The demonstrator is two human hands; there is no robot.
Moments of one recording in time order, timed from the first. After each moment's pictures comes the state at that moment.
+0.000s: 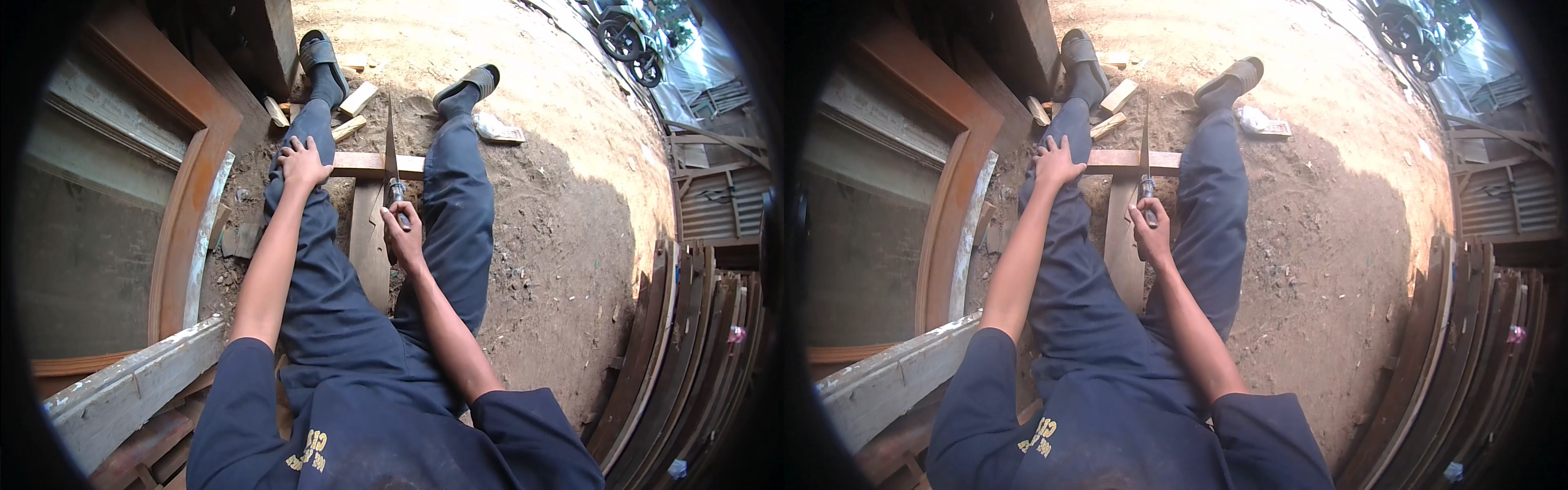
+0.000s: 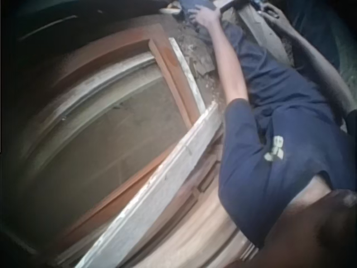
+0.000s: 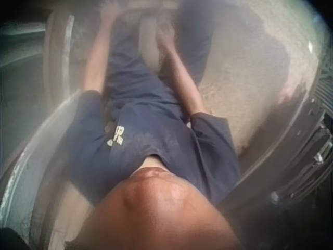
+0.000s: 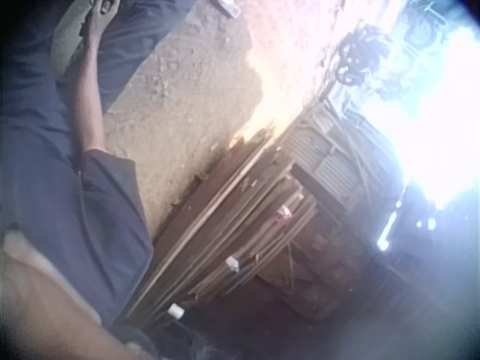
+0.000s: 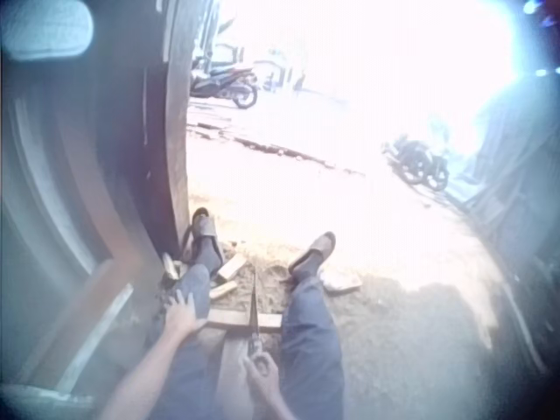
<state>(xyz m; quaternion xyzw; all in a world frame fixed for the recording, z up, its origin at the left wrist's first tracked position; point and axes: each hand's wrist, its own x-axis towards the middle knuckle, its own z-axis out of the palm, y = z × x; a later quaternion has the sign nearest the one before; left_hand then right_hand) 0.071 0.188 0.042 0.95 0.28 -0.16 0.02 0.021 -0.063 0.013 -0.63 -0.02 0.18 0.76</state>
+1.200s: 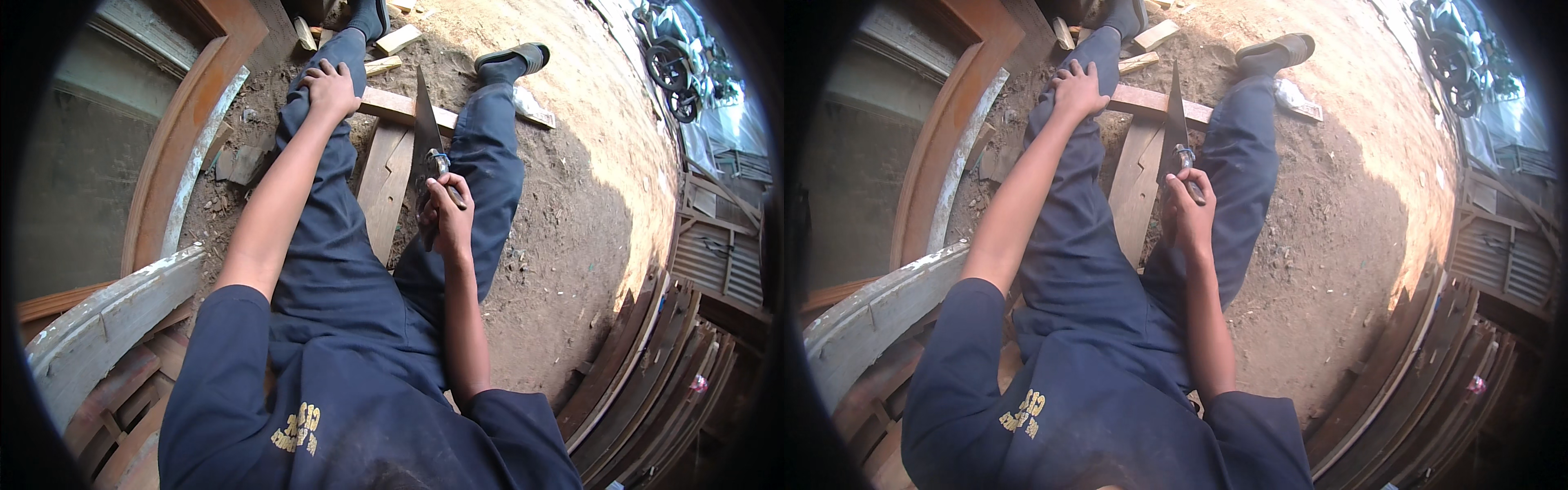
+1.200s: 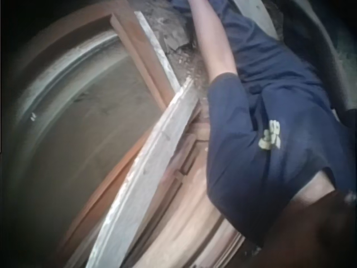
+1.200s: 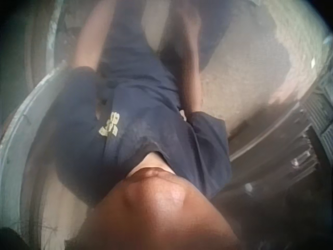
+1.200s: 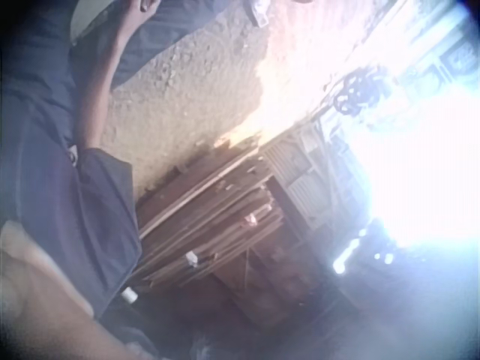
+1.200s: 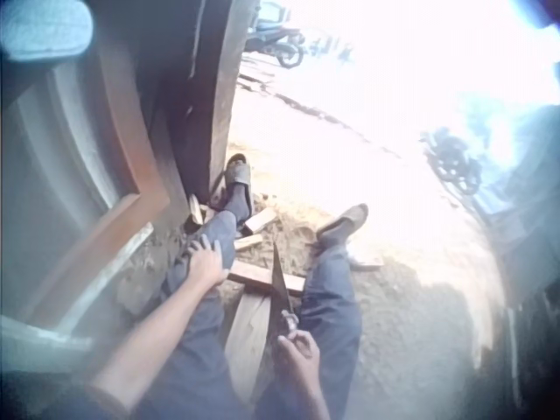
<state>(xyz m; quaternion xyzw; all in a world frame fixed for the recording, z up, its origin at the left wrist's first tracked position) 0.073 0.183 0.030 0.95 0.28 -0.12 -0.02 0.005 -0.104 0.078 -0.62 0.06 0.26 0.73</state>
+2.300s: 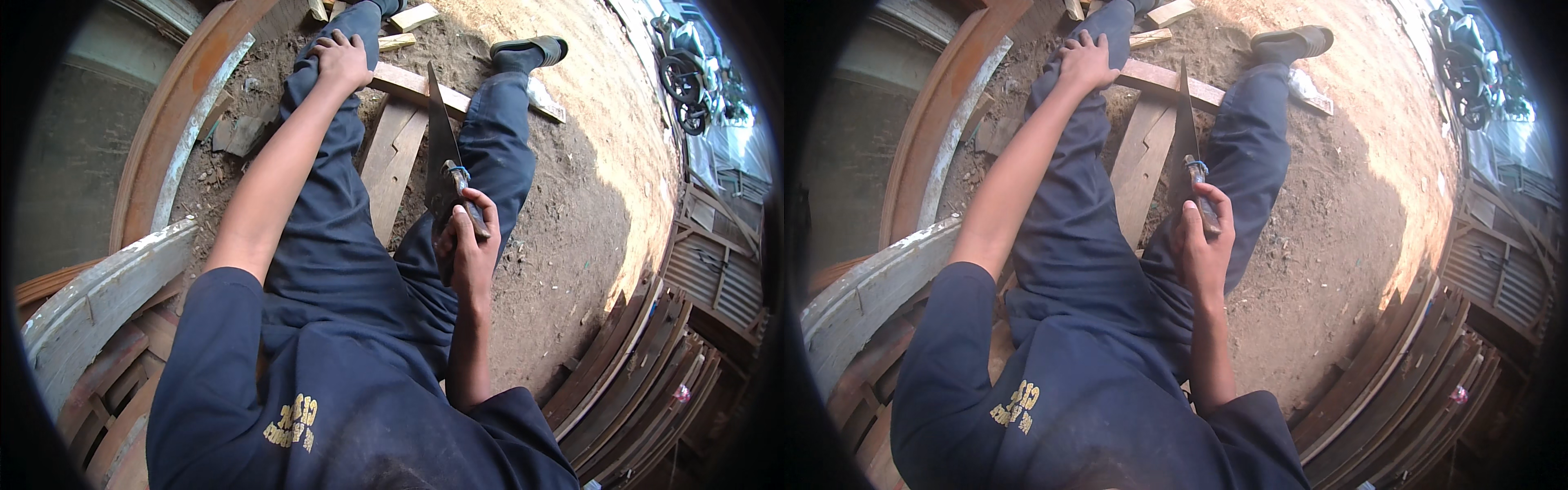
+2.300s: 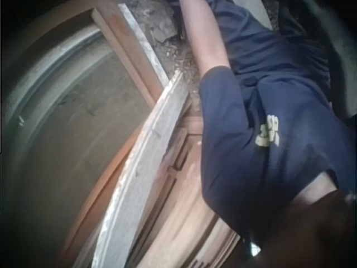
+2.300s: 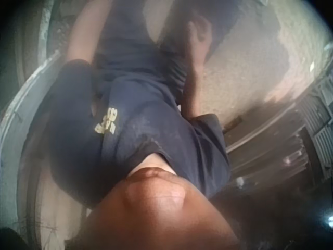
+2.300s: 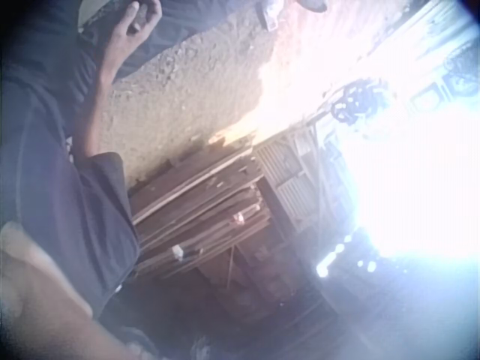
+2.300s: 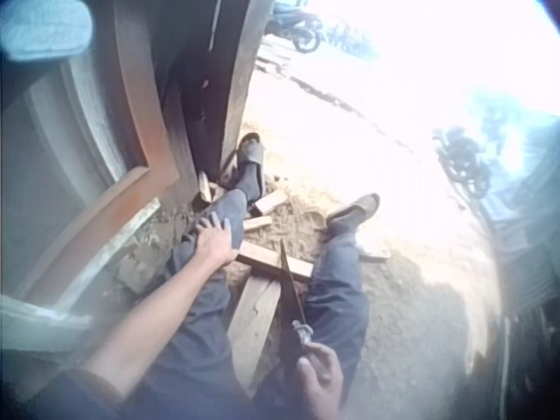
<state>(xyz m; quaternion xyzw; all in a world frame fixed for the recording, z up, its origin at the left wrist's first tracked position) 0.072 0.184 0.025 0.95 0.28 -0.11 -0.02 -0.049 -0.118 0.158 -0.68 0.06 0.23 0.70</state>
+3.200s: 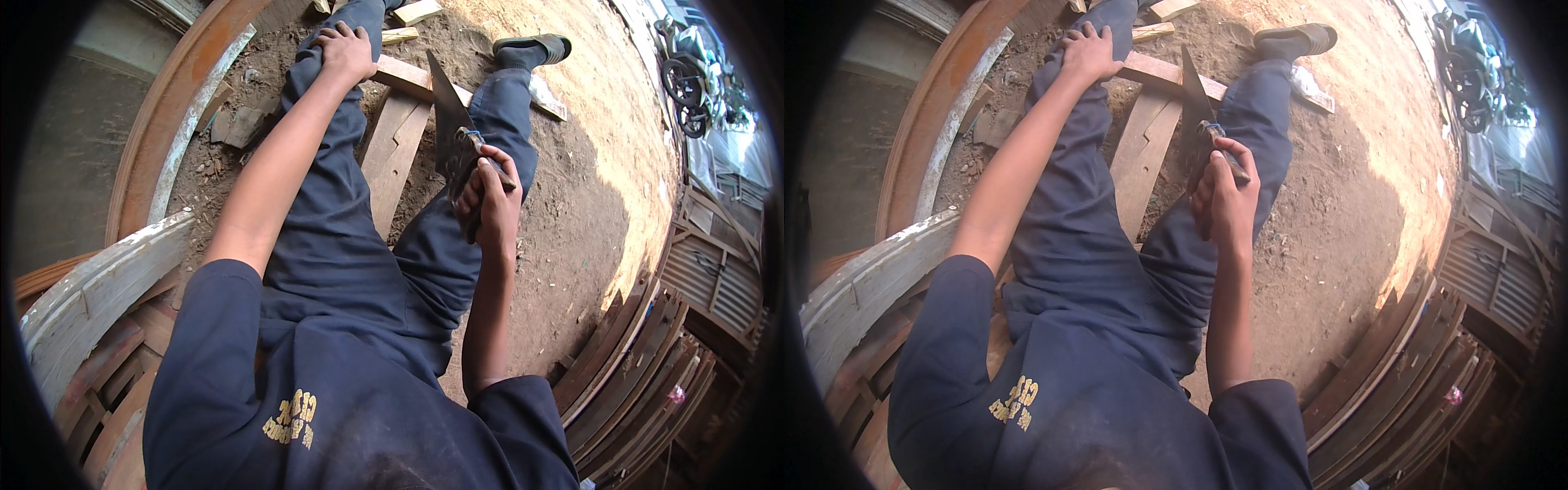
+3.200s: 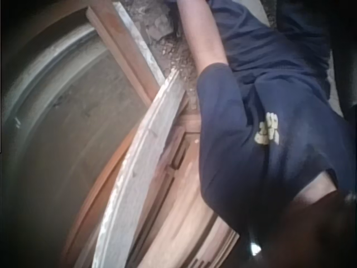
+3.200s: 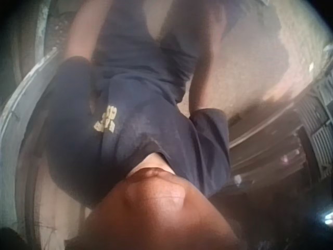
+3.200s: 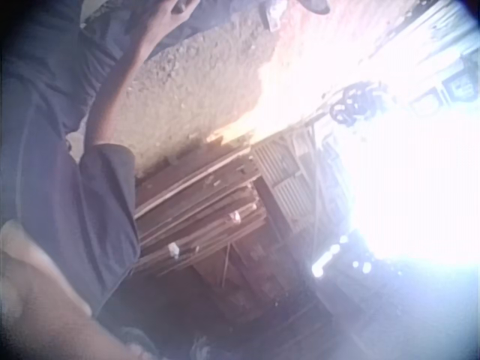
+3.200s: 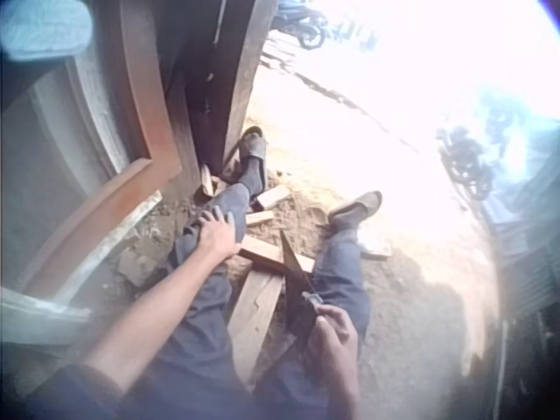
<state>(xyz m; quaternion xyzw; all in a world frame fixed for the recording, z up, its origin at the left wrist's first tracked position) 0.073 0.185 0.019 0.95 0.27 -0.11 -0.04 0.015 -0.115 0.145 -0.65 0.04 0.28 0.71</state>
